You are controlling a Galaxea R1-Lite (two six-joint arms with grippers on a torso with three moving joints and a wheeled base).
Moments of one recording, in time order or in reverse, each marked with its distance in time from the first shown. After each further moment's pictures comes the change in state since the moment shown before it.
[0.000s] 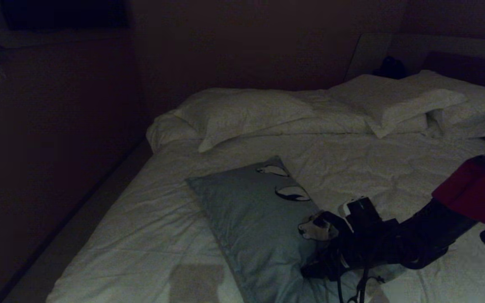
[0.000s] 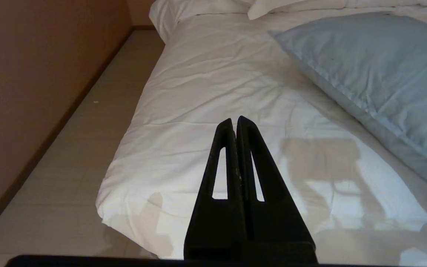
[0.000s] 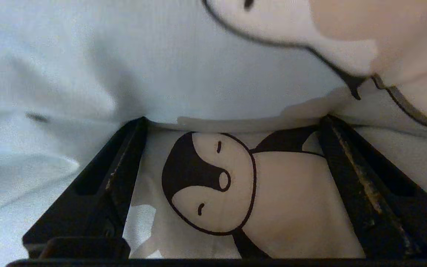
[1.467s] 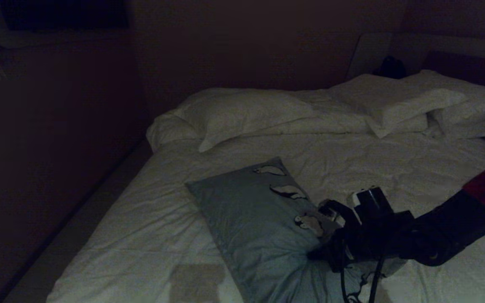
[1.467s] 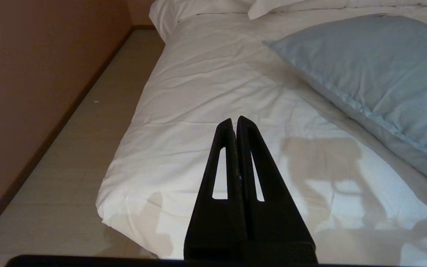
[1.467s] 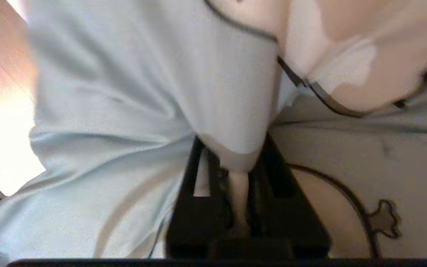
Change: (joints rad) left arm 0.000 0.000 0.000 0.000 0.000 0.000; right arm 0.006 -0.139 0.016 0.010 0.010 0.062
